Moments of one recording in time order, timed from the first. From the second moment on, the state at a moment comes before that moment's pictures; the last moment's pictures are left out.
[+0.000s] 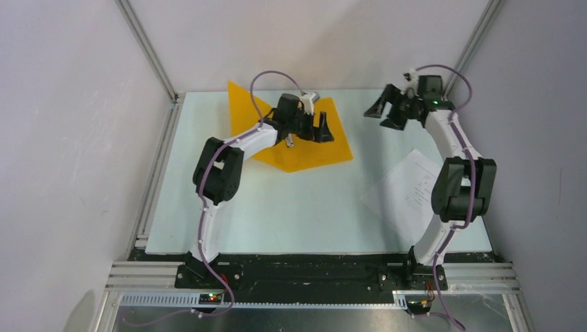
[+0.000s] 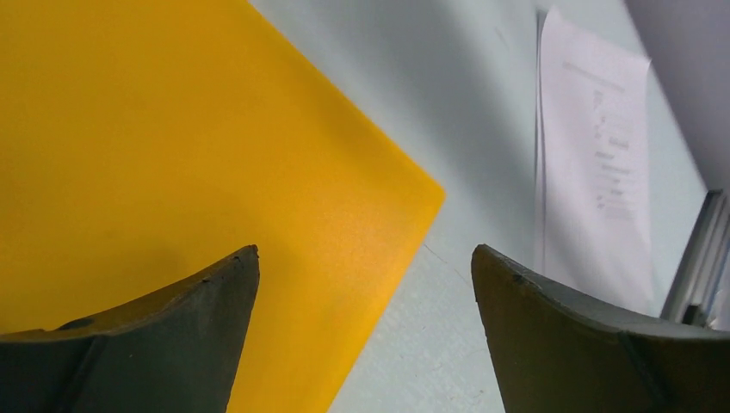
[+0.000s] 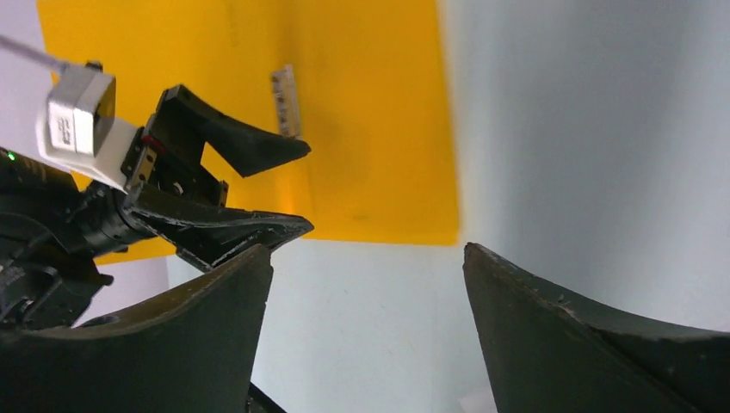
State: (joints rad) left arm -0.51 2.23 1.69 -0.07 0.52 -0.28; right arm -0.08 1.80 1.54 -0.52 -0.61 0.41
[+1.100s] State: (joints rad) left arm -0.17 1.98 1.49 -0.34 0.10 -0.37; right arm 0.35 2.40 2.01 -0.48 -0.38 0.37
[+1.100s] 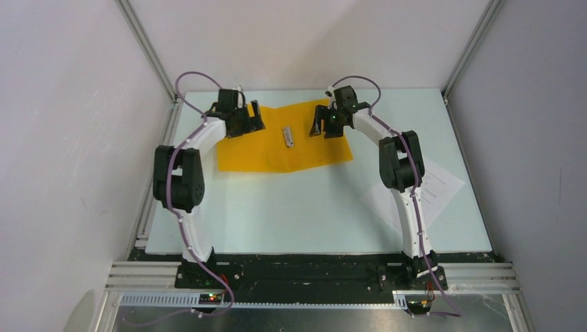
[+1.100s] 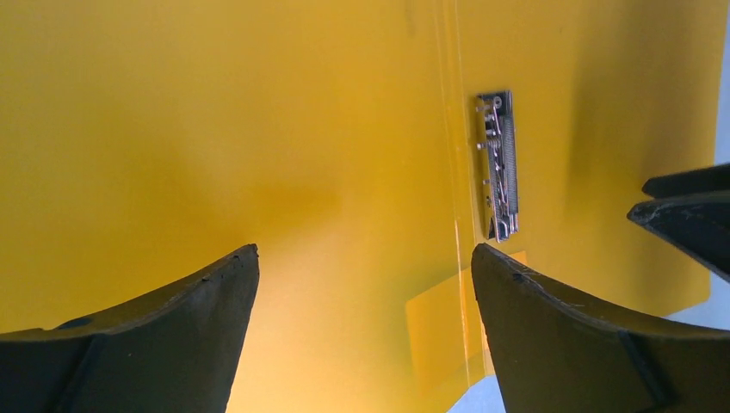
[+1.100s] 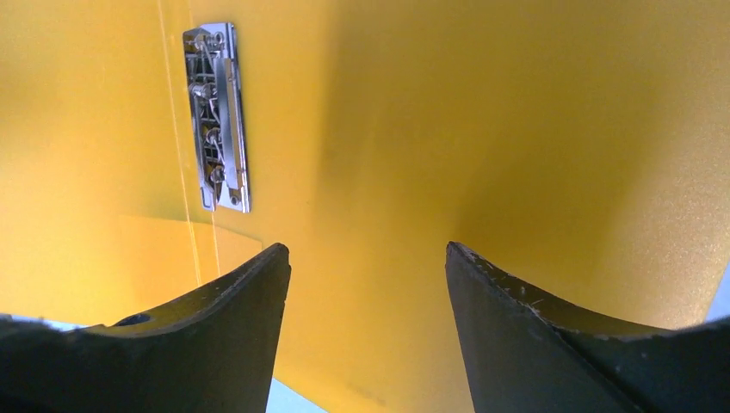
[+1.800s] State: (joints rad) left arm 0.07 1.85 1.48 -0.37 0.22 -0.34; right arm 0.35 2.36 2.00 -0.50 -0.37 0.26
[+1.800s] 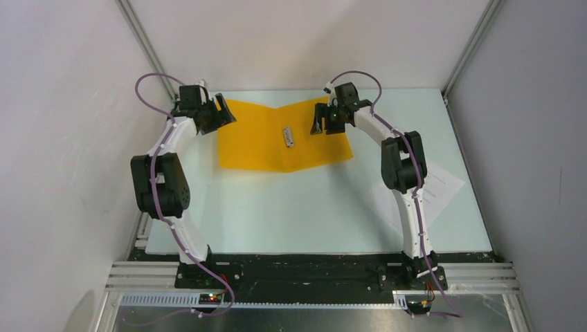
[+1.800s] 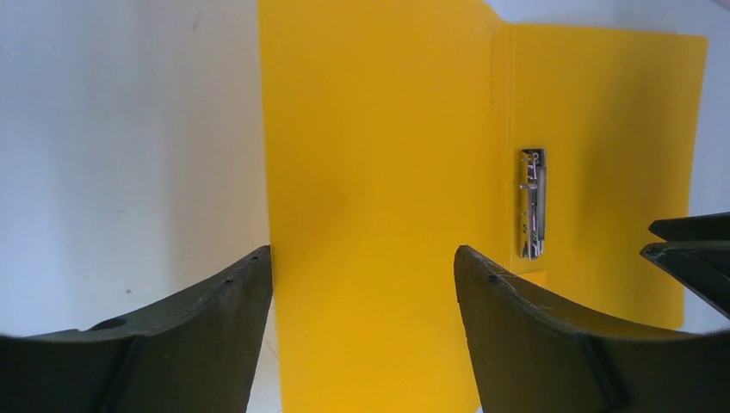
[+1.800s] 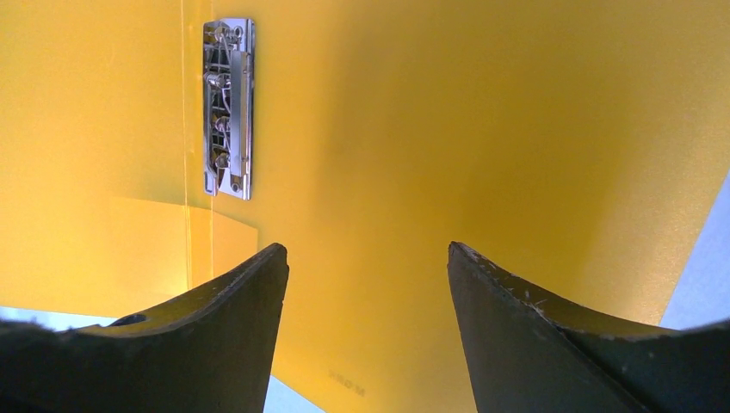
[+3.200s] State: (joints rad) left arm 0.14 1.73 1.06 -0.42 0.79 -0.17; right arm 0.38 2.05 1.63 -0.54 -0.35 0.09
